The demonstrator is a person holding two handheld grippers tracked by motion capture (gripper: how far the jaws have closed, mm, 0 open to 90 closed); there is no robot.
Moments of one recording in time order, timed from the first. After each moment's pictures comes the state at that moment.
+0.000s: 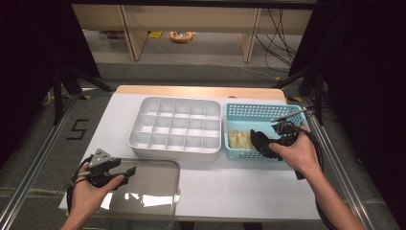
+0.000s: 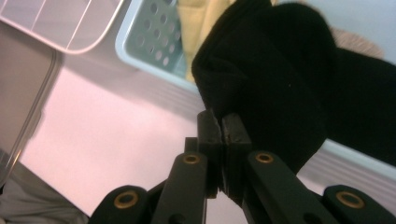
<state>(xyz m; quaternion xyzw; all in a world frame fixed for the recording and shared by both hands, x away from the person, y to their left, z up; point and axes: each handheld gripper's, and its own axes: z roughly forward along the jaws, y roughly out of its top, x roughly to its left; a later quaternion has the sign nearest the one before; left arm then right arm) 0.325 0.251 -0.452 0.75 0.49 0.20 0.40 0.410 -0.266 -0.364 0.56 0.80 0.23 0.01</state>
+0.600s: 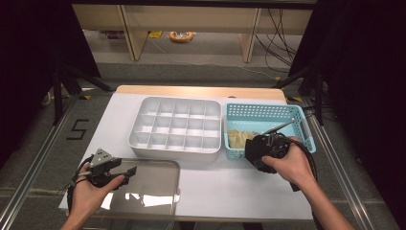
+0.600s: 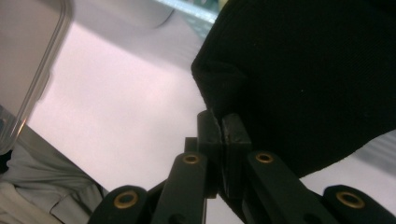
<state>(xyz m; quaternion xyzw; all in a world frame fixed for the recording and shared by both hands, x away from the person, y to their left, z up) 0.325 0.249 -0.451 0.75 0.49 0.20 0.40 0.388 -0.246 -0.383 0.53 0.82 0.21 -0.03</state>
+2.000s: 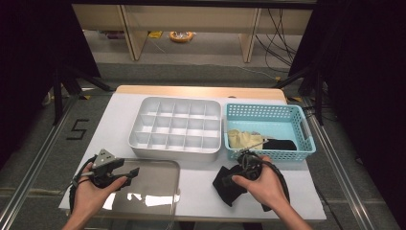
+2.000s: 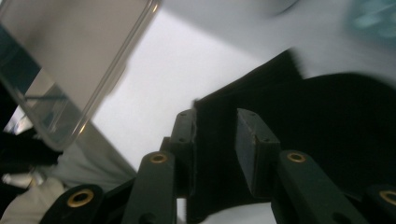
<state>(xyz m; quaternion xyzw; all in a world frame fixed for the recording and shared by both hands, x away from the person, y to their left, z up) 0.324 0.243 -0.451 0.76 0.47 0.19 0.40 0.352 -0.183 -0.414 0.50 0.82 0.27 -0.06</state>
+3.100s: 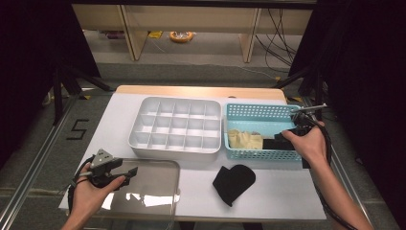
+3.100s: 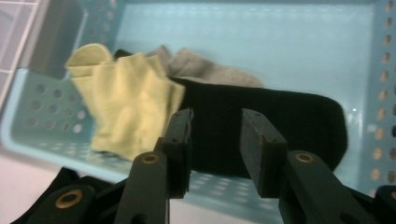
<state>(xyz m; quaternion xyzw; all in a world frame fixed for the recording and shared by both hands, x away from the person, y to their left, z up) 0.324 0.248 -0.452 0.76 0.48 0.19 0.40 0.445 -0.319 -0.376 0.67 0.70 0.24 0.05</state>
